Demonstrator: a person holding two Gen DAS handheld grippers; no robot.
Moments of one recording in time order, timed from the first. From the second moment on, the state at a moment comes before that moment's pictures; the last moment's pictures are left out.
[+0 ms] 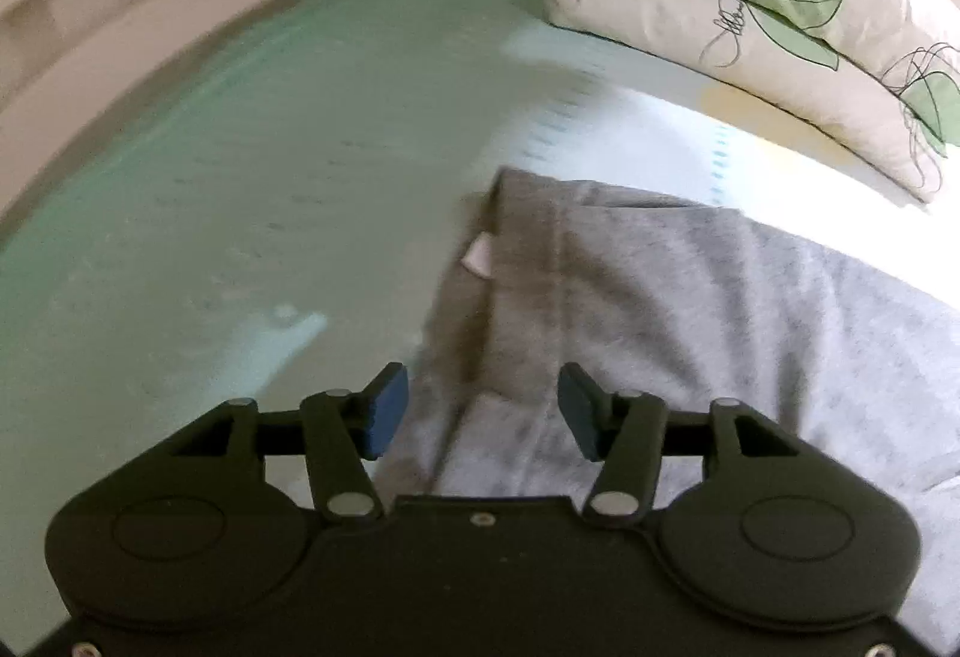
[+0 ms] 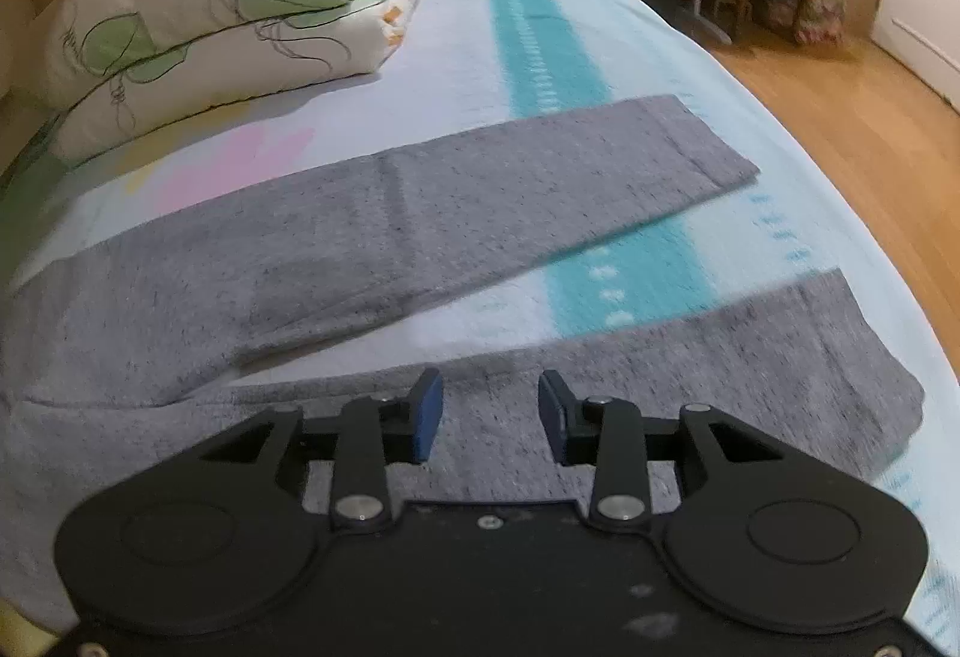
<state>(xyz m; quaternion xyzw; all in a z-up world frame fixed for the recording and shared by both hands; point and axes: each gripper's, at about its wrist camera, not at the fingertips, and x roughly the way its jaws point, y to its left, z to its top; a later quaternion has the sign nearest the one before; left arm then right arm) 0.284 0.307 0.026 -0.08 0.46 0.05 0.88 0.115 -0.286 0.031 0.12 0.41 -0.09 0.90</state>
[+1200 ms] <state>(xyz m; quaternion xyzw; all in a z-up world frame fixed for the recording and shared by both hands) 0.295 0.277 -0.017 -0.03 0.50 0.08 0.86 0.128 -0.234 -0.013 0.10 0.38 -0.01 0.92</state>
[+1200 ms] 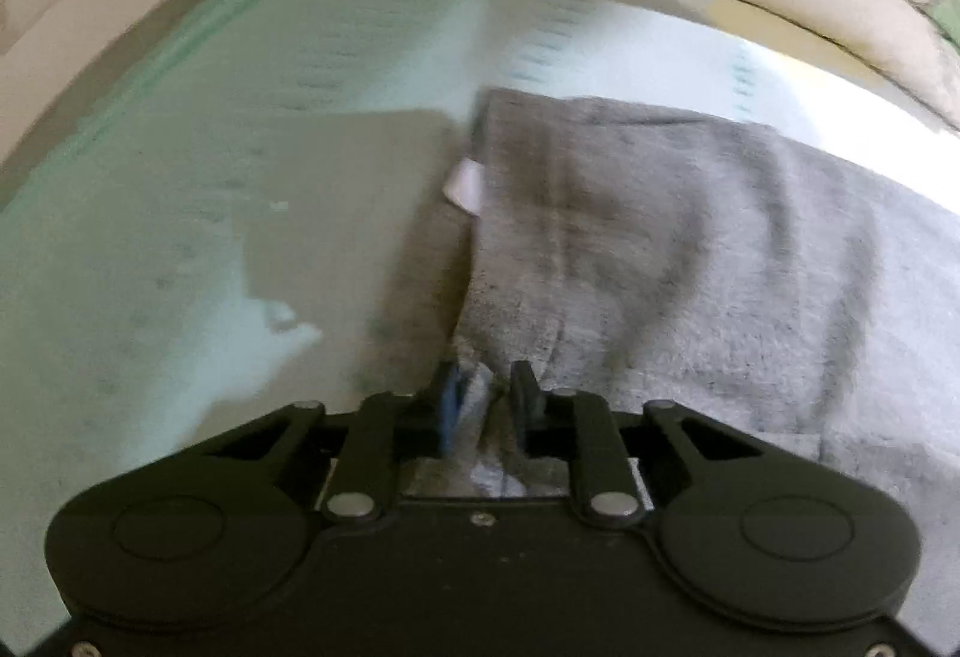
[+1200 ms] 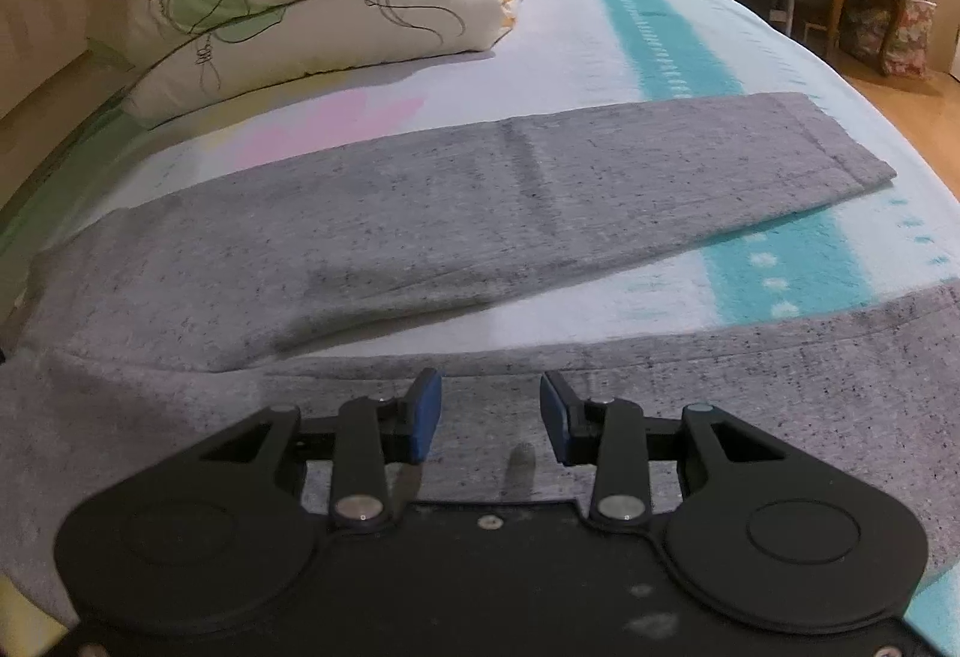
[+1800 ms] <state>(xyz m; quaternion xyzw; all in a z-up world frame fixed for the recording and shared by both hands) 0.253 0.174 0.042 -0.07 0.51 0.05 0.85 0.121 -0.213 0.001 0.12 0.39 0.03 0.91</state>
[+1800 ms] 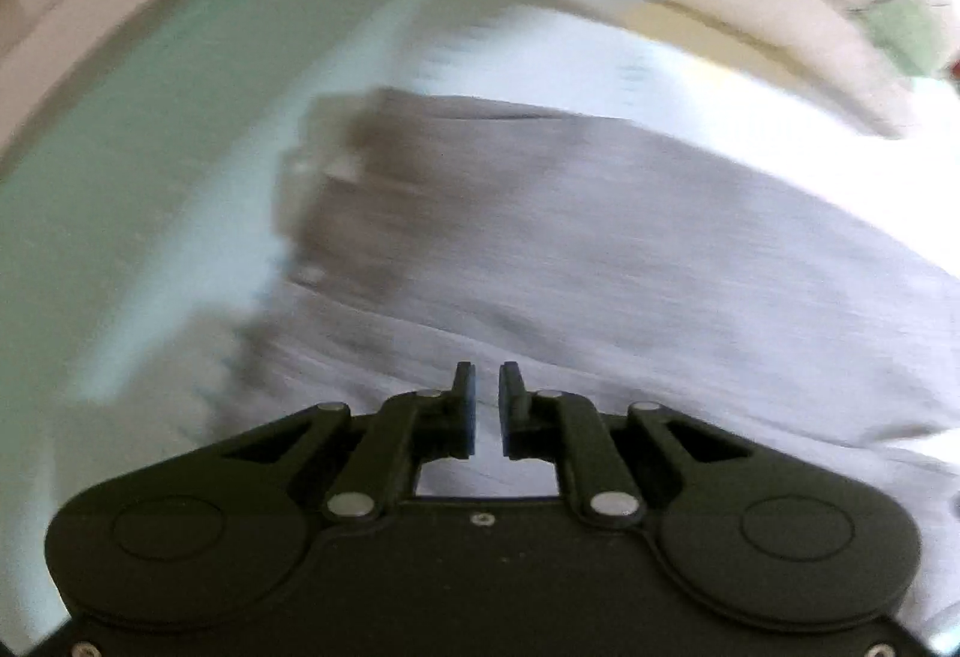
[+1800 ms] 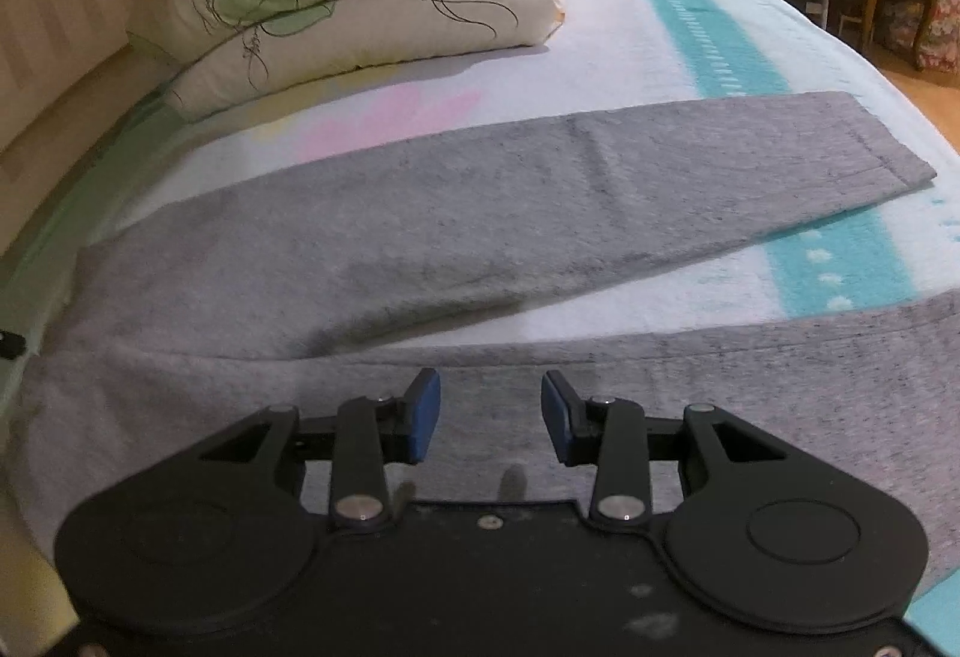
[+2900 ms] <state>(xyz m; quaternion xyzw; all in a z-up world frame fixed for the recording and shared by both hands) 0.254 0.060 -0.007 -0.07 0.52 -0.03 0.85 0.141 -0.137 -0.012 0.07 0.40 0.07 0.91</state>
